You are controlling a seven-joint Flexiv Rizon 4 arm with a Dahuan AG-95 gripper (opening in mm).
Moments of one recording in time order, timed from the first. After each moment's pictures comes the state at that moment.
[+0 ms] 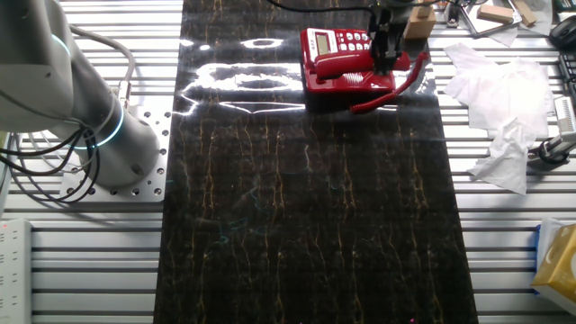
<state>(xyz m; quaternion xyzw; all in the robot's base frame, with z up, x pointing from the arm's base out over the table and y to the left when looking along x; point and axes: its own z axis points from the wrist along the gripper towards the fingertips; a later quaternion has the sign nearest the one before) 0.538 0.153 0.118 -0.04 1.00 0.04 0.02</state>
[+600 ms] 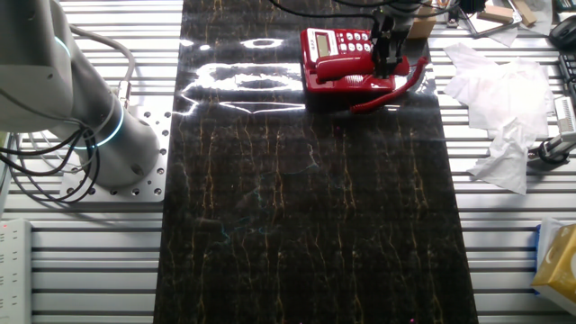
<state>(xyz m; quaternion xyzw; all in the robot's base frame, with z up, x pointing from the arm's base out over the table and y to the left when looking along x) 0.541 0.158 0.106 -0.03 1.00 0.05 0.00</state>
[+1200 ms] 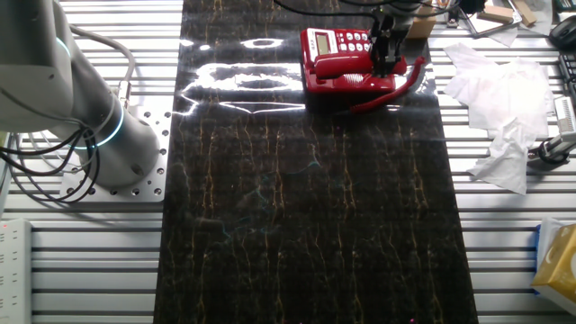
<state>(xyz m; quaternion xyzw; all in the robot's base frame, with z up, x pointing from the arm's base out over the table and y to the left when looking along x) 0.541 0.164 0.099 -0.03 1.00 0.05 -0.01</state>
